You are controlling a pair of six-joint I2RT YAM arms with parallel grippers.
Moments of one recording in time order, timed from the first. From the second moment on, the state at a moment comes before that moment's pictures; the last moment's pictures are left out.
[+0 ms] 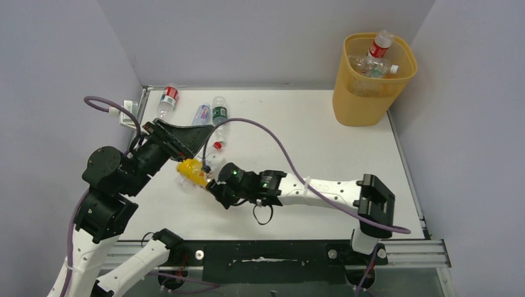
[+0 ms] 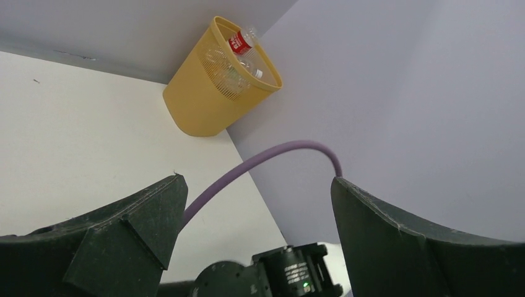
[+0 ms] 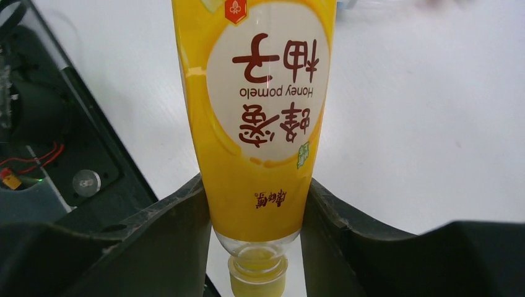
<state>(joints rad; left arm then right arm) -0.54 0.71 1.24 -0.41 0.08 -0.85 1.27 1.75 1.38 -0.36 0.05 0.16</state>
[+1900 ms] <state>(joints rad) -0.54 0.78 1.12 -0.50 0.17 -0.79 -0.14 1.98 2.20 -0.46 -0.23 0.22</state>
